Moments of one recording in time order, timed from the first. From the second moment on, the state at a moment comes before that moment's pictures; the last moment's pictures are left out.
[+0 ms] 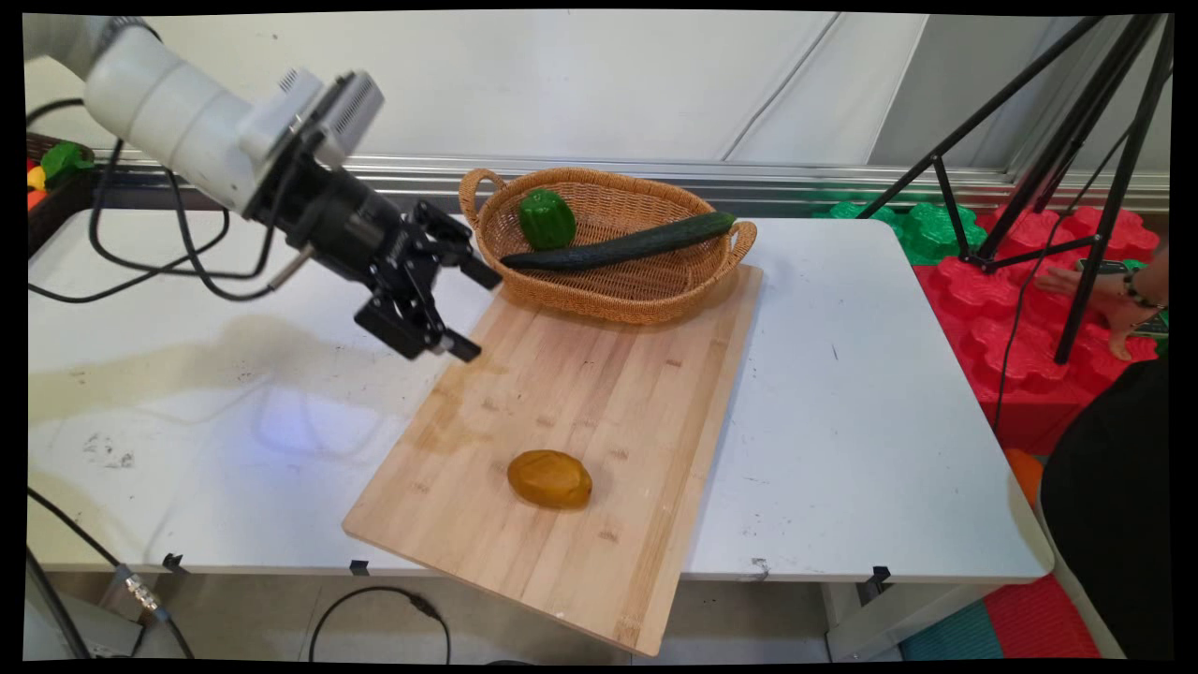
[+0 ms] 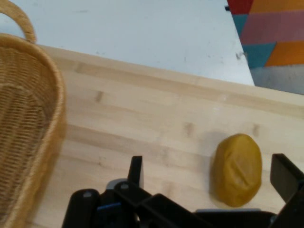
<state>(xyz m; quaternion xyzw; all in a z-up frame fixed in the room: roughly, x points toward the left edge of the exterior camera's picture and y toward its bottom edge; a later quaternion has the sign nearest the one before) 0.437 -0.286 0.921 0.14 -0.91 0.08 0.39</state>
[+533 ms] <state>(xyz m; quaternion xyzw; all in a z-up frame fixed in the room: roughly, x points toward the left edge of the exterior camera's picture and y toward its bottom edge) 0.391 -0.280 0.872 0.11 -0.93 0.05 0.34</state>
